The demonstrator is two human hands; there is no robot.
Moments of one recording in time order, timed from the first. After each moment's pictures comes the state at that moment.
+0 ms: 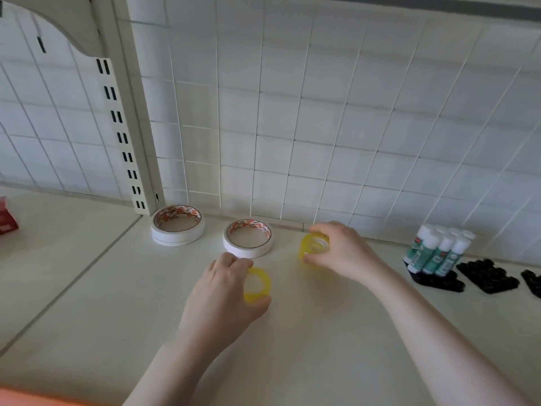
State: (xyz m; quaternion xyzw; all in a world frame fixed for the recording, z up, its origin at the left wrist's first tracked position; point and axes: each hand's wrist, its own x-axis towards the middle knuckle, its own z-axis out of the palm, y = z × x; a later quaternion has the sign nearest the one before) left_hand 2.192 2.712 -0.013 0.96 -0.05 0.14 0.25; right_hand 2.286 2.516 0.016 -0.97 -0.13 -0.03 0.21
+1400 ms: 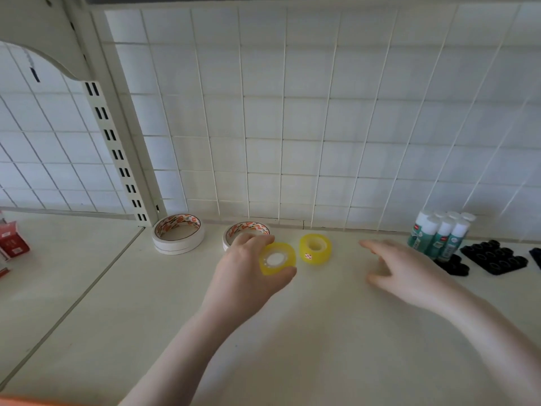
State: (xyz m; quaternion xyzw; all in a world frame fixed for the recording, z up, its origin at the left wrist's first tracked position) left_hand 2.210 2.688 0.011 0.92 -0.08 0.16 0.35; right_hand 2.246 2.430 0.002 -0.99 -0.10 -0.02 0.11
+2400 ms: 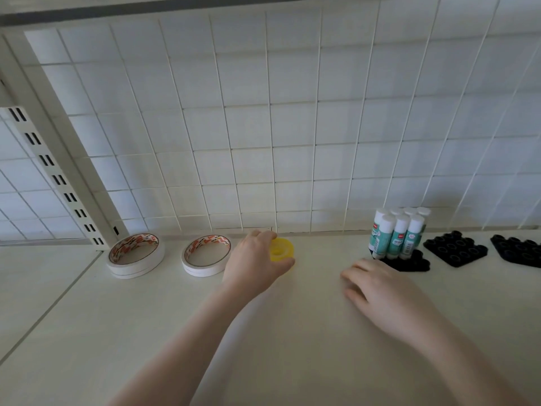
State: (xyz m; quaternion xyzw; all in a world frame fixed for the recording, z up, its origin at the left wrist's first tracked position) left_hand 2.277 2.616 0.002 0.97 -0.07 0.07 0.24; right_hand 2.223 2.408 -0.016 -0.98 -0.14 -0.09 0.07
